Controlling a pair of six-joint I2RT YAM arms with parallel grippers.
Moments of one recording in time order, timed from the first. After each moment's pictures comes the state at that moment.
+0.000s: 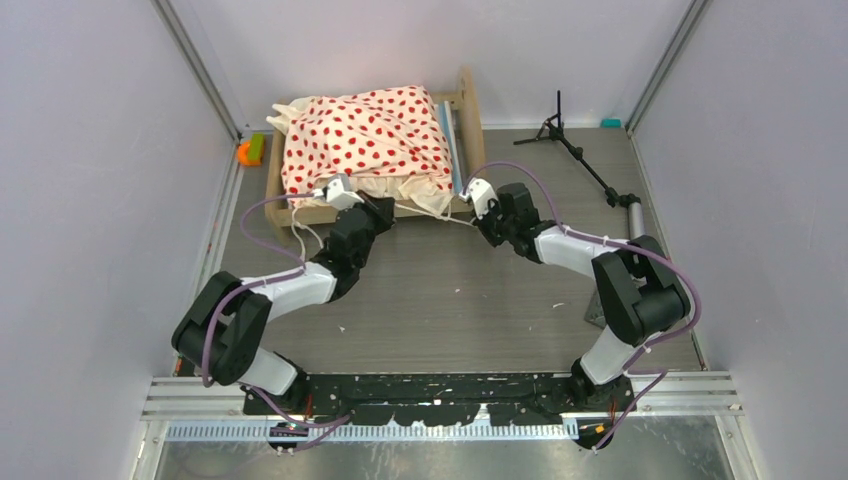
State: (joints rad) left arm -0.58 1.48 0.65 0.70 -0.39 -0.80; right arm 0.44 1.66 0.88 0.12 -0.14 -0.39
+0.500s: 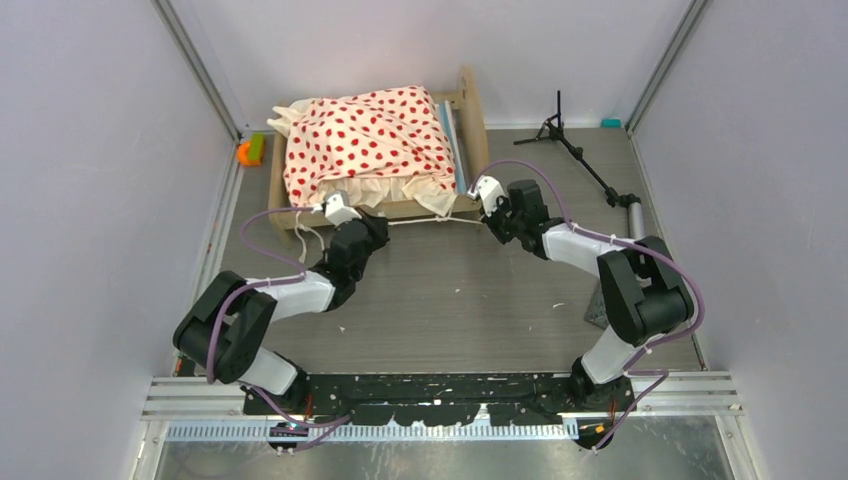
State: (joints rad) left arm -0.56 1.47 0.54 0.67 -0.40 -0.79; right arm 0.36 1.65 0.88 0.10 -0.16 -0.45
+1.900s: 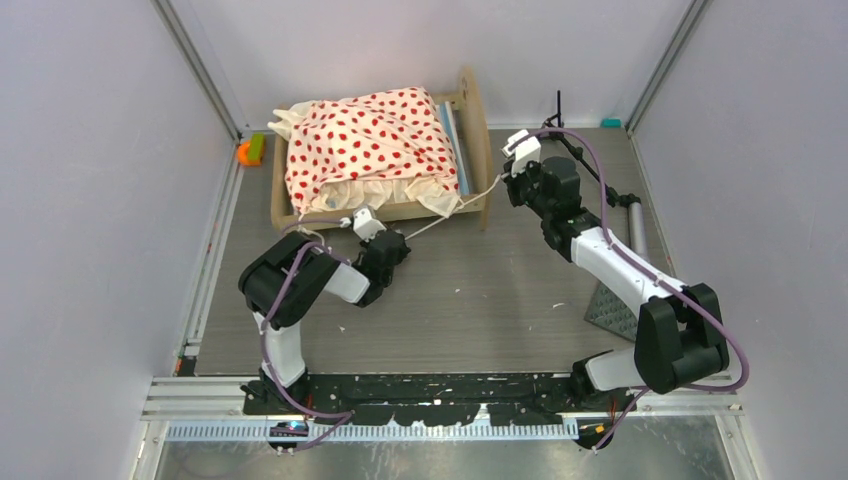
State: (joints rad) left arm -0.66 1.89 0.65 0.80 -0.54 -0.90; right arm 0.31 1.38 0.92 0.22 -0.11 -0.26
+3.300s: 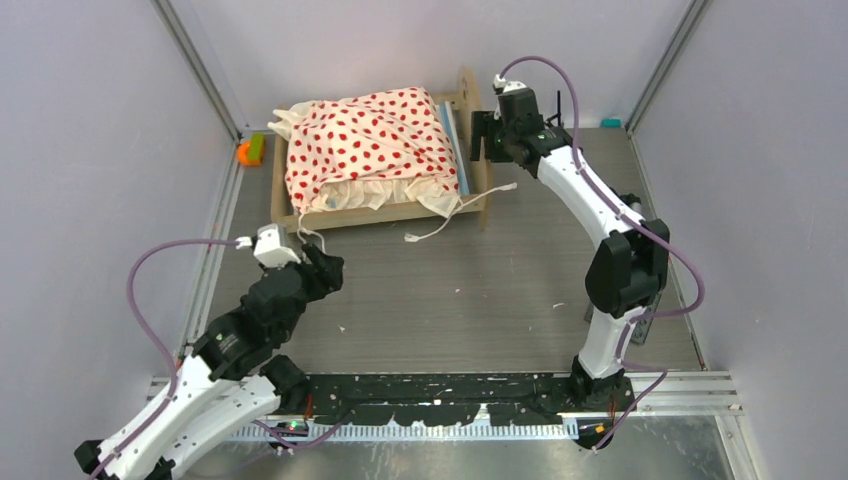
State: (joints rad) left arm -0.76 0.53 0.70 -0.60 -0.58 -0.72; right arm 0.36 1.83 1.74 -0.52 0.07 0.26
